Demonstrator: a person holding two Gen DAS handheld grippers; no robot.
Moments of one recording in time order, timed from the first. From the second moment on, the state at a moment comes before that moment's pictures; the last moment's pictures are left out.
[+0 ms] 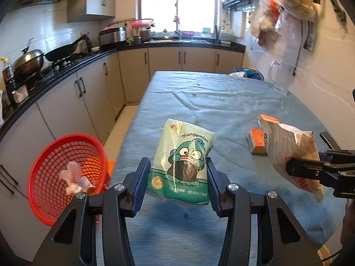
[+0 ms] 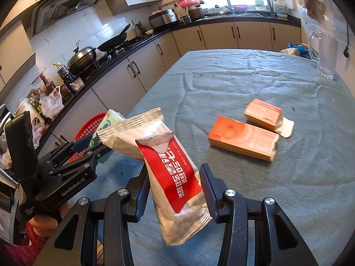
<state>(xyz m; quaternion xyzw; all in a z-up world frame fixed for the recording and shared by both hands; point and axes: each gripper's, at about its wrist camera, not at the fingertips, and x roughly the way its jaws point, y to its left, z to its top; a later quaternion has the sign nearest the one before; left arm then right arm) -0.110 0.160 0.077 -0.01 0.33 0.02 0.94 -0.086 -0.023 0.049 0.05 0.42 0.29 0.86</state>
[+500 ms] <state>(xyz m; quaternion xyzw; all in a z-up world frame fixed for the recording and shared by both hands) -0.141 0.286 0.089 -0.07 0.31 0.14 0.94 -0.068 0.078 0.060 0.03 0.43 0.36 0.83</state>
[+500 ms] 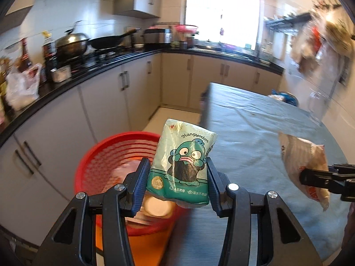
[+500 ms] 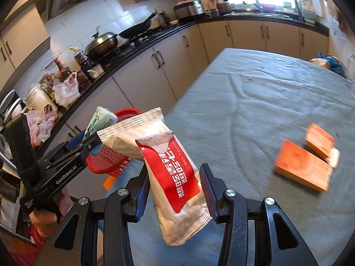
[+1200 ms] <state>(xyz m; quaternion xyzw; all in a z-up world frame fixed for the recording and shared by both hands) -0.145 0.378 0.049 -0.12 0.34 0.20 0.91 -0.026 0.218 0.043 0.08 0.50 0.43 0.75</state>
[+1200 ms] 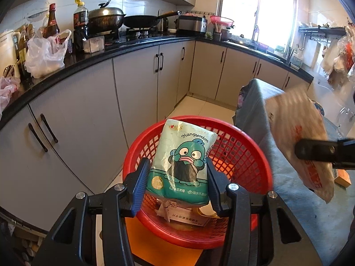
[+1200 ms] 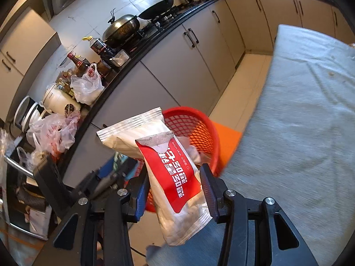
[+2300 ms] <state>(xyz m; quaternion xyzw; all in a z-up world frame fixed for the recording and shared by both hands) -0.135 0.382 0.032 -0.12 0.35 0.20 0.91 -0.004 0.238 0.021 0.10 0.51 0.42 0.74</state>
